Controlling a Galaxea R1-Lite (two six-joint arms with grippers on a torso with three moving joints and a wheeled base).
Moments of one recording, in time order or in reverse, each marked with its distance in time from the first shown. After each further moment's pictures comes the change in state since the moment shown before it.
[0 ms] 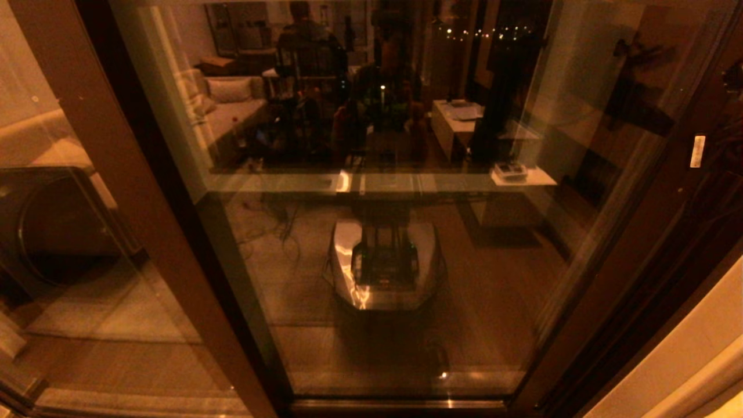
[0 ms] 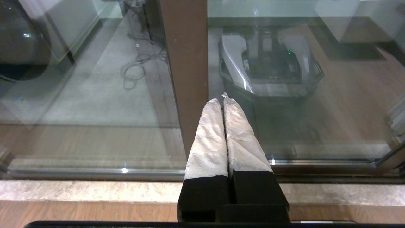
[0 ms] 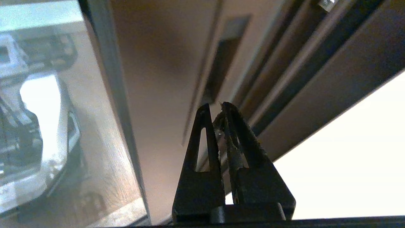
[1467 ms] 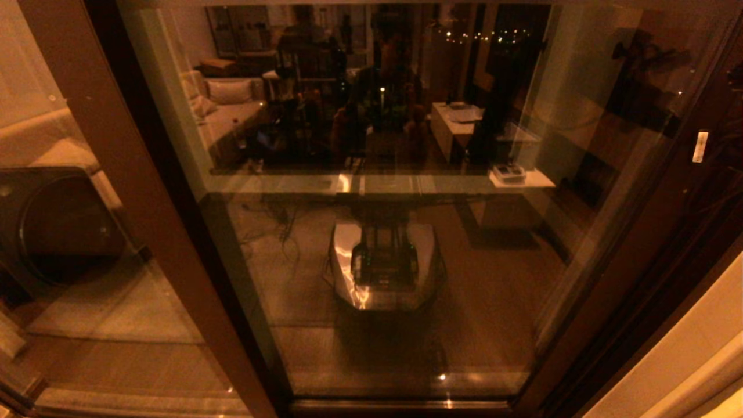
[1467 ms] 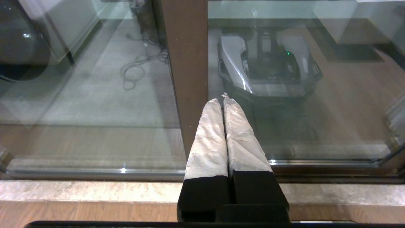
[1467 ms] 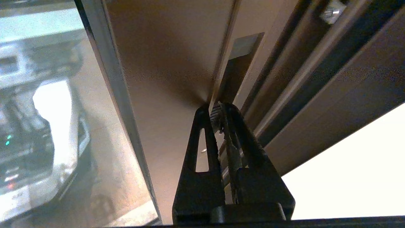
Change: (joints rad) left arm 0.000 0.000 0.000 0.000 0.000 0.000; right arm -0.108 0.079 -0.075 -0.018 0.098 0.022
